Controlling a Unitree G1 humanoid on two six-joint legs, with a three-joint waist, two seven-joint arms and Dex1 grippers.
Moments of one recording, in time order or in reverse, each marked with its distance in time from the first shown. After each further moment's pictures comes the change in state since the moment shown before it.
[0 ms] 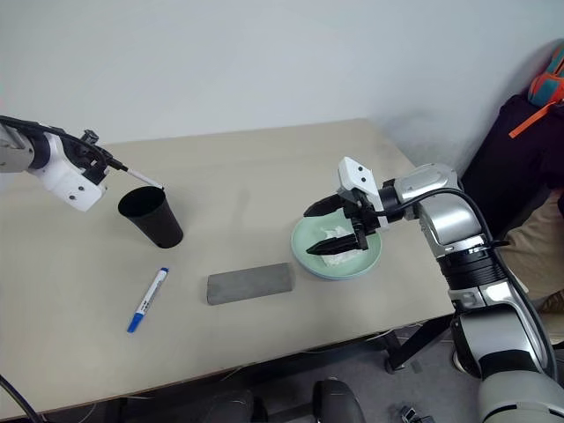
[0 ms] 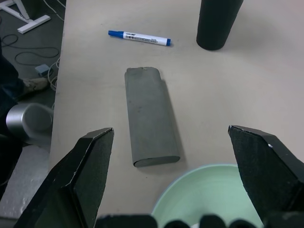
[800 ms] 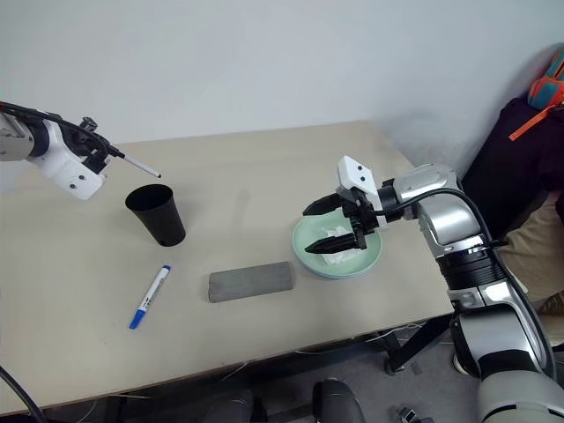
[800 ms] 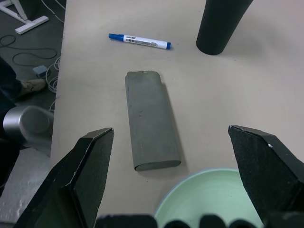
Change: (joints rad) left arm -0.103 -0.039 -0.037 0.063 0.029 0.051 0.024; right arm 0.000 0.004 0.000 0.000 0.005 0.001 -0.015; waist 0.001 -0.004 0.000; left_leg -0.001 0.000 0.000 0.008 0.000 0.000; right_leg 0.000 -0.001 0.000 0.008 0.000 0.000
